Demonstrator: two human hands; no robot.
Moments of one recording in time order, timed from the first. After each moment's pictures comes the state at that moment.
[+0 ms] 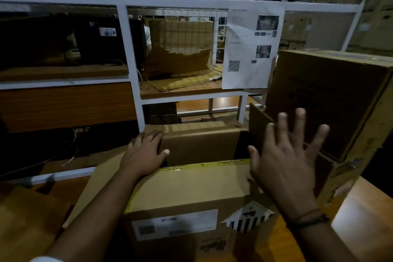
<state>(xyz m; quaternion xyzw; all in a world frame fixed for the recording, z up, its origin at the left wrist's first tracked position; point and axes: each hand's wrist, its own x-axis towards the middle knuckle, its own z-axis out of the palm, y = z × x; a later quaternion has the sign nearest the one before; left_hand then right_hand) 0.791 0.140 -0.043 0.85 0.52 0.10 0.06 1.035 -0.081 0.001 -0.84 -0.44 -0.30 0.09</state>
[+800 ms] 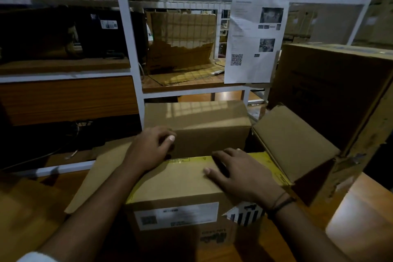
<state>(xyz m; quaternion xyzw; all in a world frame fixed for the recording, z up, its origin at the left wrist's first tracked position) 0.791 0.110 -0.029 0.83 0.44 0.30 0.15 1.010 -0.051 -0.028 -0.73 -0.68 0.05 0.08</state>
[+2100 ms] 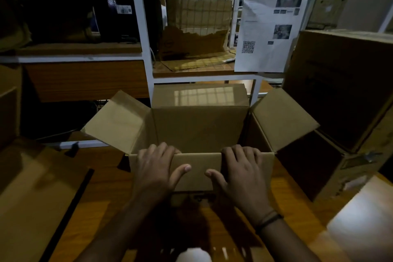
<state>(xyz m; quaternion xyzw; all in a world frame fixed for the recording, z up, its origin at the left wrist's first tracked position) 0.787 0.010 -0.090 0.84 0.48 0.26 0.00 1.003 -0.079 -0.078 -0.74 -0.64 -0.08 0.20</state>
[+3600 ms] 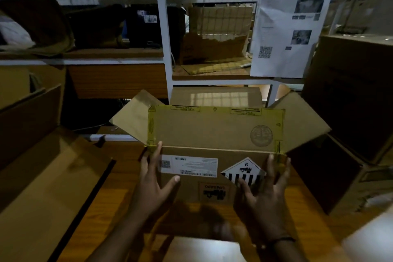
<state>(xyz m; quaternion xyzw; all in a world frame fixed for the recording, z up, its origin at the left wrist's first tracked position) 0.759 -0.030 -0.127 0.68 0.57 0.40 0.22 1.049 -0.086 -0.175 -0.72 -0.51 0.01 0.48</state>
